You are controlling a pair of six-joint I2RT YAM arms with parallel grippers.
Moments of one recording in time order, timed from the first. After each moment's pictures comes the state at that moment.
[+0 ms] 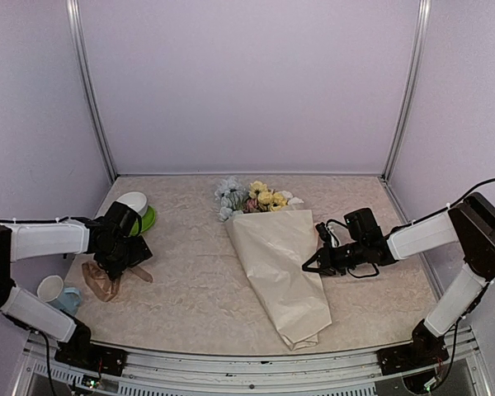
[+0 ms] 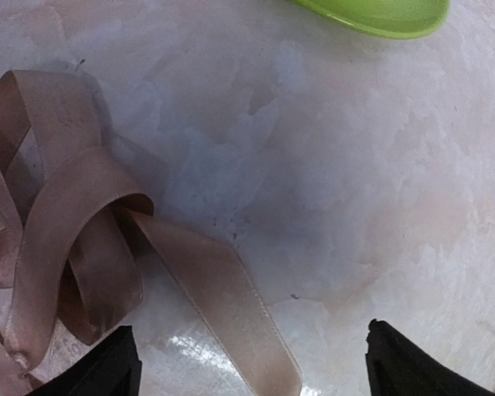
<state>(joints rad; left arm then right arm) -0.36 1.36 0.67 -0.46 -0.22 -0.93 0.49 1.63 0.63 0.18 -0.64 0.59</state>
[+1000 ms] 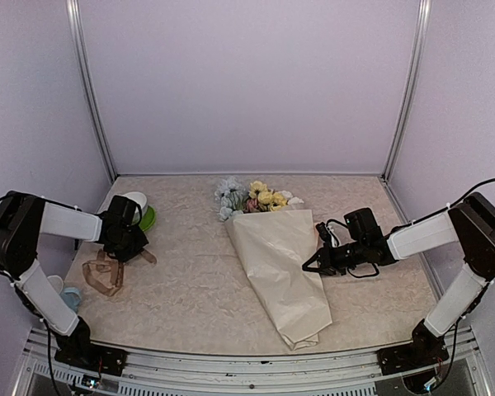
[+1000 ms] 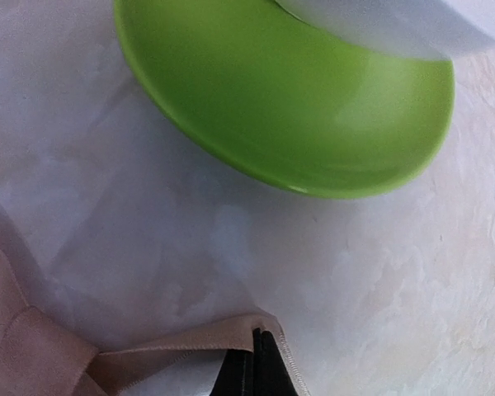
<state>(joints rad) -0.21 1.63 0.74 -0.12 -0.15 -0.82 0.49 1.62 0.63 0.18 -0.64 0.60</state>
